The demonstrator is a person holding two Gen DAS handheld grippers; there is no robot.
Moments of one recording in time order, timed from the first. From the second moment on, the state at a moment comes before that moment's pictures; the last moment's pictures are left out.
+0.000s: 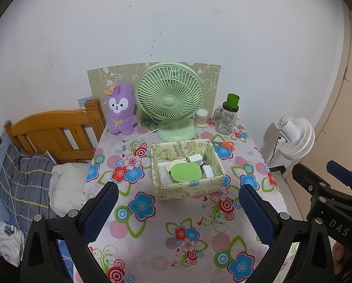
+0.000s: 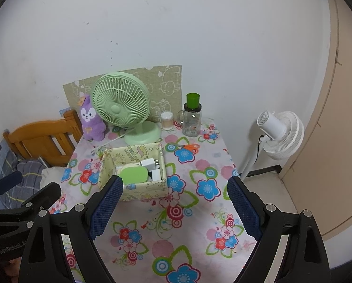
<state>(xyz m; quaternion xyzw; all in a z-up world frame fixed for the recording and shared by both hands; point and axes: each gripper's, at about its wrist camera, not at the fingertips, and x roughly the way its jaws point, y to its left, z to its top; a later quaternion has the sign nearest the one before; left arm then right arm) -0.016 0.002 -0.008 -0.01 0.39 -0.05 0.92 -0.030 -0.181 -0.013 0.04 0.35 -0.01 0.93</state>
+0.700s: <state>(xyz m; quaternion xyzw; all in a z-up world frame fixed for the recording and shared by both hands) -0.019 0.003 -0.009 -0.01 0.39 -0.05 0.92 -0.030 -0.177 -0.012 0.03 0.36 0.00 0.93</state>
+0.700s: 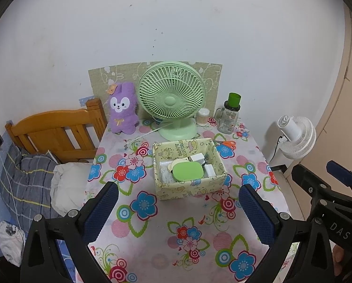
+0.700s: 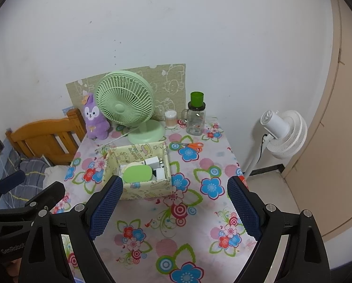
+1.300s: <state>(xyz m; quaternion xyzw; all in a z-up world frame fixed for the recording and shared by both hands) -0.020 0.001 -0.010 -0.01 0.39 -0.05 0.92 -0.034 -0.177 -0.013 0.04 0.36 -0.01 0.93</state>
